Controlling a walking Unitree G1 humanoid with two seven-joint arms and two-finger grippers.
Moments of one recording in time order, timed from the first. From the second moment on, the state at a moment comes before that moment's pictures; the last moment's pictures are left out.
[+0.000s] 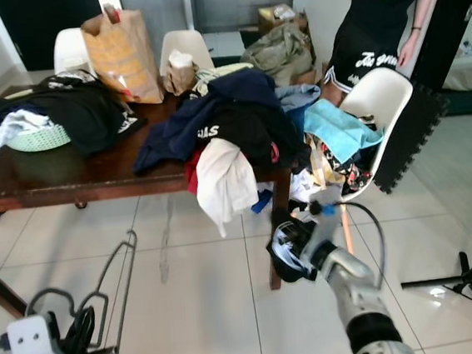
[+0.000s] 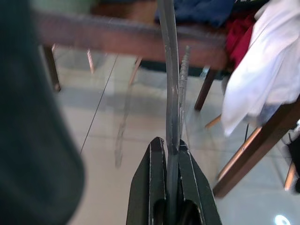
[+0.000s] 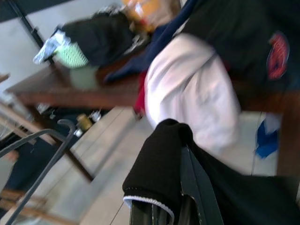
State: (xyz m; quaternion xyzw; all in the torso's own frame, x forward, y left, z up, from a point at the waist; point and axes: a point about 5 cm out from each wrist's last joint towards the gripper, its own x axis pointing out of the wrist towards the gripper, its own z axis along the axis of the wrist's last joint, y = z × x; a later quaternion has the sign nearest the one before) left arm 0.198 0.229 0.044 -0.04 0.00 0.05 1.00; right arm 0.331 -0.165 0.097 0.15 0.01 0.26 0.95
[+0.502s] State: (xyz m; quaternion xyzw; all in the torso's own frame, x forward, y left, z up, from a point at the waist) left arm 0.232 0.209 0.112 -0.04 -0.08 0.02 1.00; right arm 0.357 -0.115 0.307 0.26 -0.26 0.36 0.86
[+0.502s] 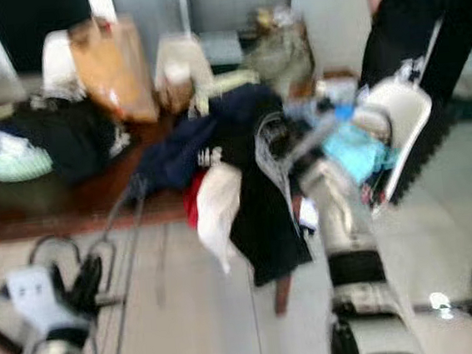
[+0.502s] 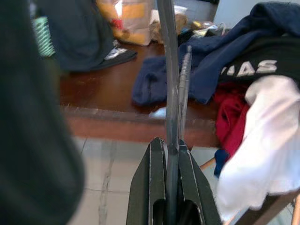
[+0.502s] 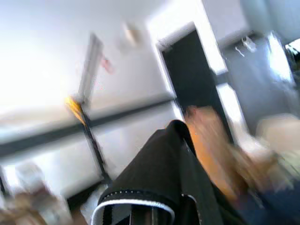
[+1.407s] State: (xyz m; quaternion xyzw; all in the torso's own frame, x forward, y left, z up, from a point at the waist) left arm 0.239 0.202 0.140 -0.02 -0.10 0.05 0.99; right arm 0.335 -0.040 0.345 0.18 -0.23 0.42 0.86
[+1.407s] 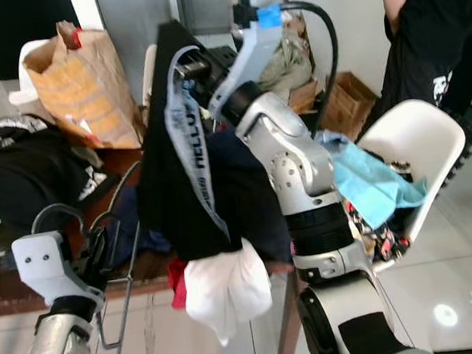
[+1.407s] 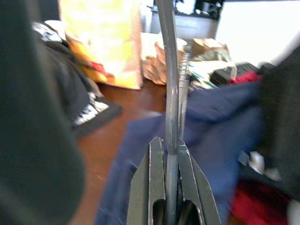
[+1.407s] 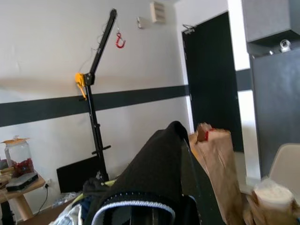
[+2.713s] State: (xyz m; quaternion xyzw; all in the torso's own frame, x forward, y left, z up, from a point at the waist) left arm 0.251 0.221 0.170 0.03 -0.09 0.13 0.99; right arm 0.386 -0.122 0.215 -0.13 0.08 0.10 0.98
